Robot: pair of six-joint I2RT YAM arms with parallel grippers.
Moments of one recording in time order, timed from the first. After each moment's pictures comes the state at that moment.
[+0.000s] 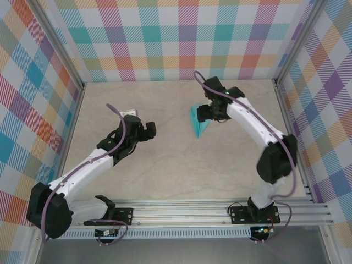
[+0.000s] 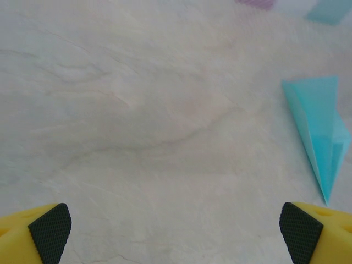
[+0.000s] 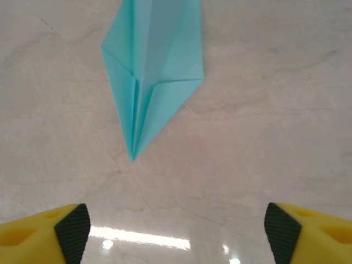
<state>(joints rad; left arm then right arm) -0.49 1.14 0.81 -0.31 -0.33 -0.52 0.49 1.69 1.61 -1.04 0.15 0.30</state>
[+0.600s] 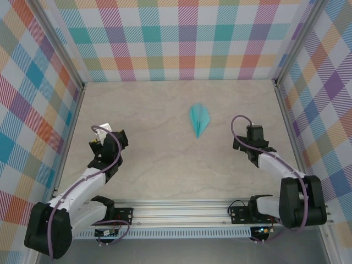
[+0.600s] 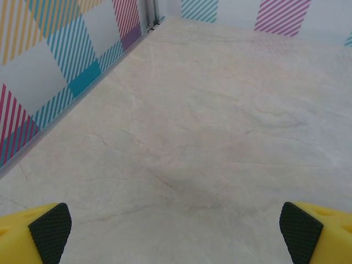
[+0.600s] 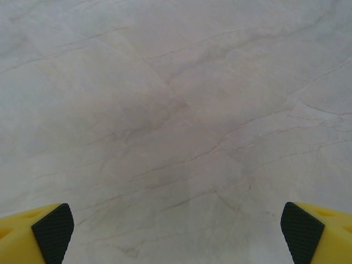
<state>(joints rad) -0.29 0.99 0.43 0.01 -0.69 -0.33 0.09 1.26 0.51 -0.11 0.22 0.20</state>
